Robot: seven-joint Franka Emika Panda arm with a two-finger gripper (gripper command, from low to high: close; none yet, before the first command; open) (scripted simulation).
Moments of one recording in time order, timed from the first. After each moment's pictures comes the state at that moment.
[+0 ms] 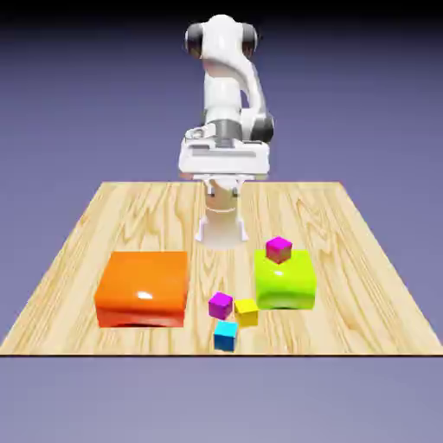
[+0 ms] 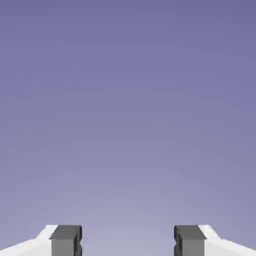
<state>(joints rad) 0.04 -0.53 -0.03 -2.80 -0.01 3.01 0.69</state>
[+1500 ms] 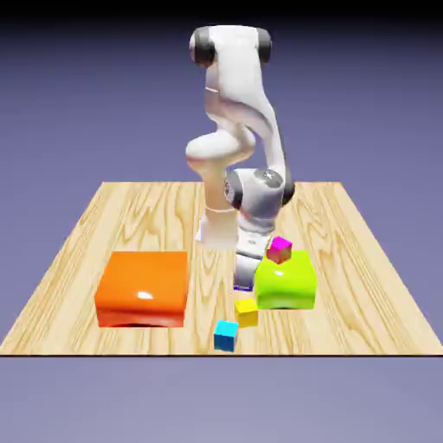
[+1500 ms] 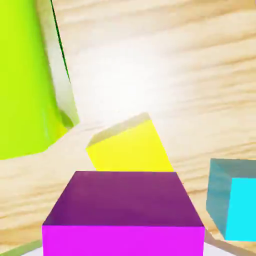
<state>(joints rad) 0.80 0.03 -0.59 -2.58 -0.27 2.54 -0.26</state>
